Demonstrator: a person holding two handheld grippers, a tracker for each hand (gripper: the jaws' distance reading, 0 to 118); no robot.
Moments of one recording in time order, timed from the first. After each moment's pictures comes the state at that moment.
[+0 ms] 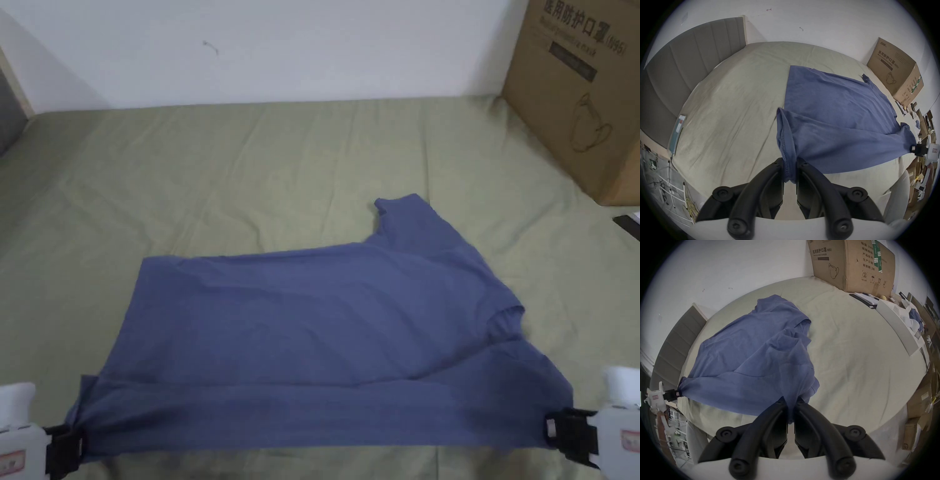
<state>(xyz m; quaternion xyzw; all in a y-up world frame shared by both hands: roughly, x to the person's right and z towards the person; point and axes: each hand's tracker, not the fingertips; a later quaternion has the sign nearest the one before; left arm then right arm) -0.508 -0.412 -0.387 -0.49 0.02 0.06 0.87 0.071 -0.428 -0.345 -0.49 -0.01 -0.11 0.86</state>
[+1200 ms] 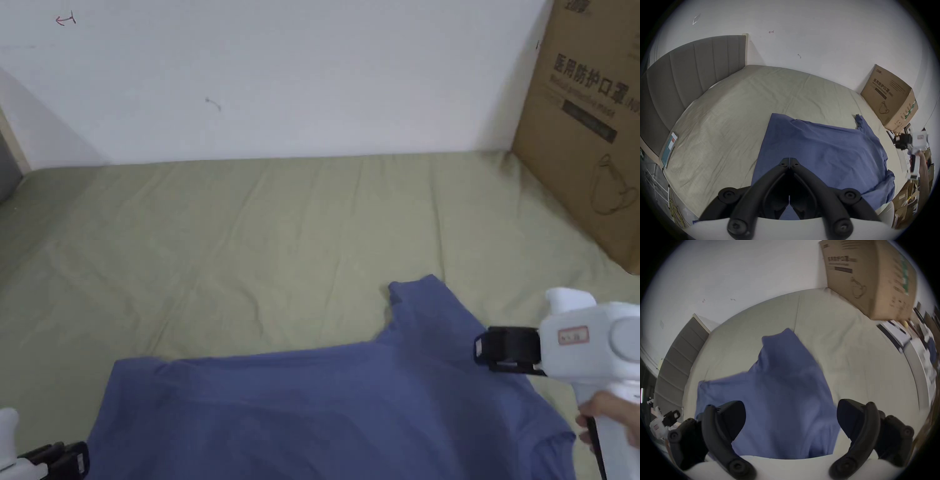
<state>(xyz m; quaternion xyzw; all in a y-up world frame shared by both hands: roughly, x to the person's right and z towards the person) -0.476 -0.382 -0.477 -0.39 0.01 0.12 0.91 0.068 -0.402 -0.612 -0.46 0.02 -0.12 0.88</state>
